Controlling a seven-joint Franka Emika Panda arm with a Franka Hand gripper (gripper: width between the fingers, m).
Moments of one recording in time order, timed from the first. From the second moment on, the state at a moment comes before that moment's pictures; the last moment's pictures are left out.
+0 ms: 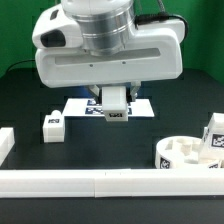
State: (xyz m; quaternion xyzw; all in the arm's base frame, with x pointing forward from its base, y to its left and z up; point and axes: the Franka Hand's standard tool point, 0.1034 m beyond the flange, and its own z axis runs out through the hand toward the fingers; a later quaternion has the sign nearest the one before) arm 0.571 -0.030 0.094 -0.98 0.07 0.17 0.07
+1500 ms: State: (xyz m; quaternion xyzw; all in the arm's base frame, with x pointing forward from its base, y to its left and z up) arm 0.622 0.014 0.129 -1.00 0.02 -0.08 0.01
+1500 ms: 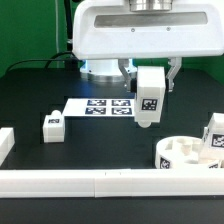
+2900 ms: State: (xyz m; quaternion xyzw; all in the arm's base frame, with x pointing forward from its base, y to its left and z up) arm 0.618 0.051 0.101 -0.97 0.03 -0.25 0.01
